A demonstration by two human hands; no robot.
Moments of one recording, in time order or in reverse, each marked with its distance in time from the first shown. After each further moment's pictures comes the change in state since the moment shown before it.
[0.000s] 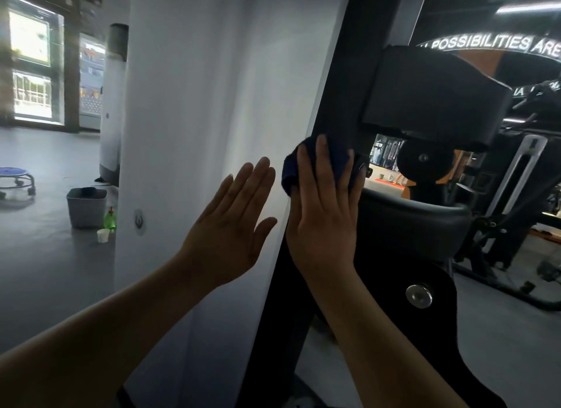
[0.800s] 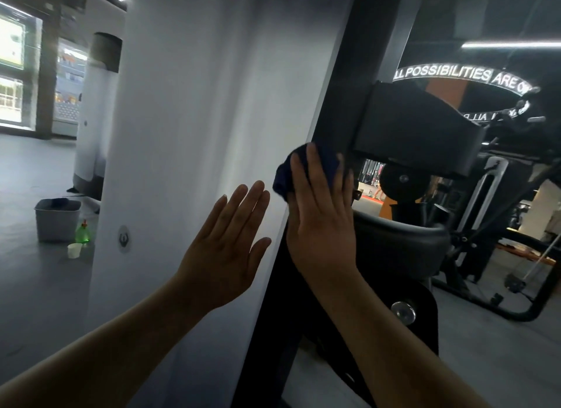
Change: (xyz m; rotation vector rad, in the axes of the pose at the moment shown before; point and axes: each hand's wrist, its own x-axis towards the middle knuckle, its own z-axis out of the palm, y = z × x) left_hand 0.000 0.000 0.012 0.025 0.094 0.012; right_hand 0.030 0.008 -0.011 -0.064 -0.042 -0.109
